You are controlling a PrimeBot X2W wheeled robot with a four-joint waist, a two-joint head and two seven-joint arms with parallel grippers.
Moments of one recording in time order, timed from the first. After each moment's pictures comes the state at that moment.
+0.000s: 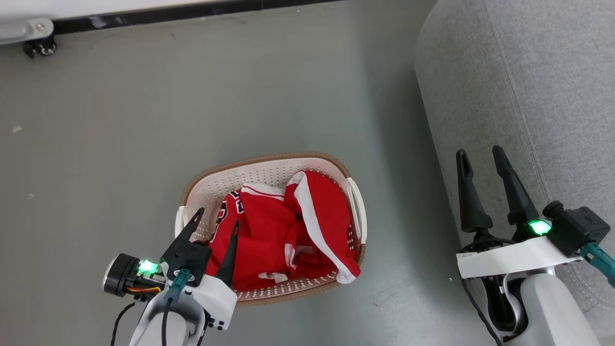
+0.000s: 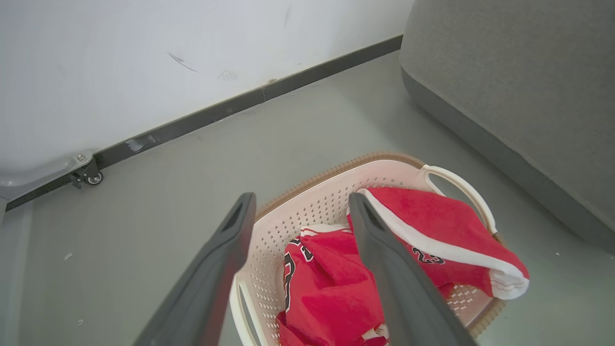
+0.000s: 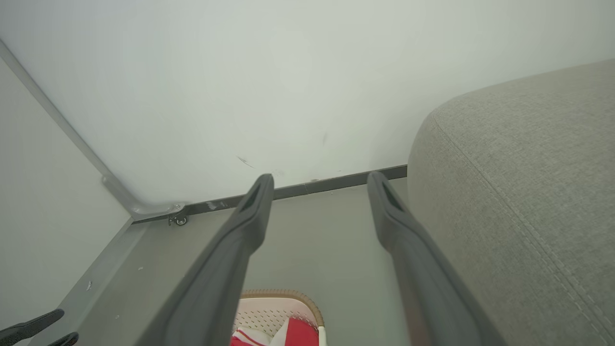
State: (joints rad) left arm -0.31 0.12 -0.29 0.55 0.03 0.04 -0.25; right arm -0.23 -0.04 0.04 0.25 0.30 0.12 -0.25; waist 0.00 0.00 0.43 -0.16
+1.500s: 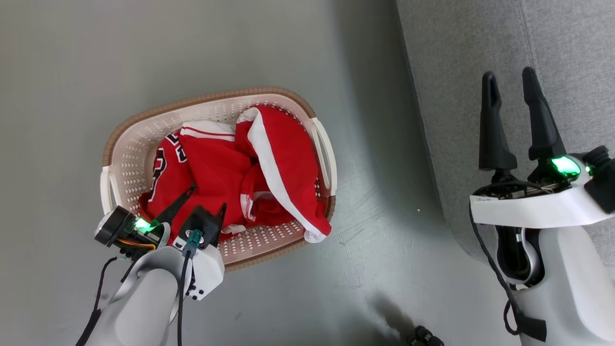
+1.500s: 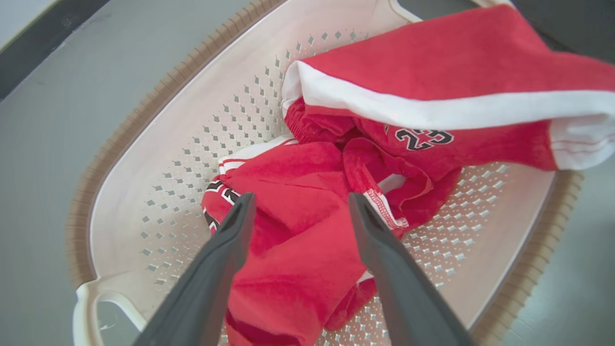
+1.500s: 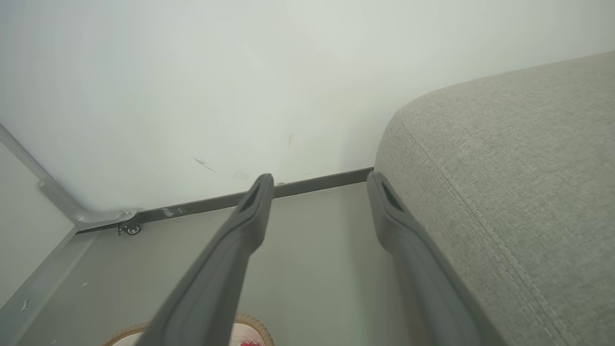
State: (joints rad) left arm -0.56 0.18 -0.41 0.85 0.18 0.01 -0.22; right arm -0.38 -0.04 0.03 0.14 0.34 0.12 -0.25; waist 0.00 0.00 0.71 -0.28
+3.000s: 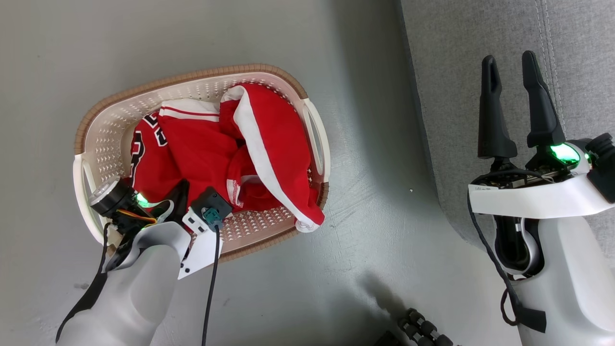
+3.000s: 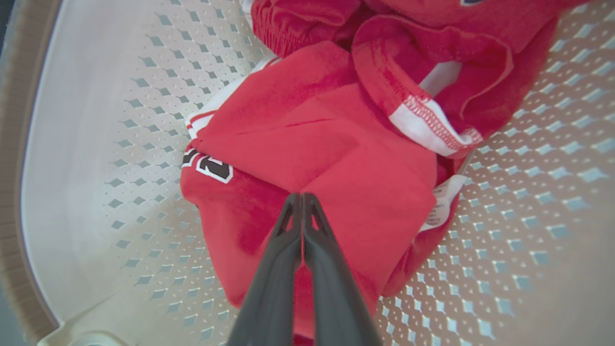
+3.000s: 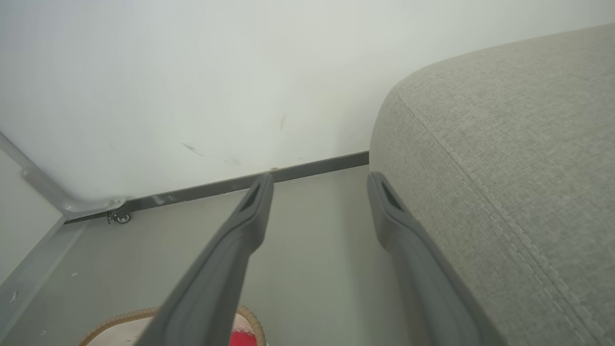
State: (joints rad) left arm -0.75 0.18 -0.55 1.07 0.39 0.13 -0.06; right arm -0.42 -0.04 0.05 0.13 0.37 0.12 -0.25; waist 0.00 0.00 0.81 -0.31
